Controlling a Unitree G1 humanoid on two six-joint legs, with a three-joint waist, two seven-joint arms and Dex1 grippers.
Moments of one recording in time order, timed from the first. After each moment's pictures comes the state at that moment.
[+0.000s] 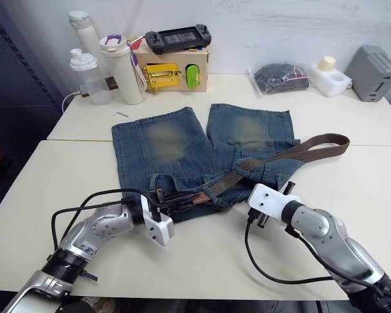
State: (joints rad) left arm -0.33 0.54 -0.30 0.10 0.45 -0.78 -0.36; right arm -0.08 -0.88 0.20 -0.43 0.01 0.40 0.49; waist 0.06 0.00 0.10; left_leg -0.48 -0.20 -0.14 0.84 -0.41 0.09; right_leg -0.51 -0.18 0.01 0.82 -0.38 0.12
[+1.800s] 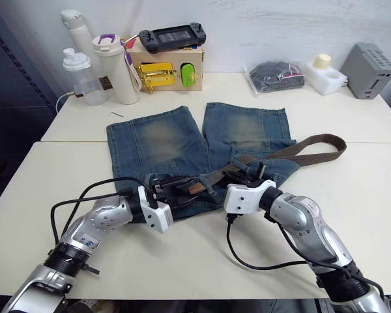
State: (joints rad) left arm -0.37 0.54 -0.28 0.11 0.31 -0.73 -0.42; right arm -0.23 -0.61 0.19 -0.30 -0.33 -0.05 0.56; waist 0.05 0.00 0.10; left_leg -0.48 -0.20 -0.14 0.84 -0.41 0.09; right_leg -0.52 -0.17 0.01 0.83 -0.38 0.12
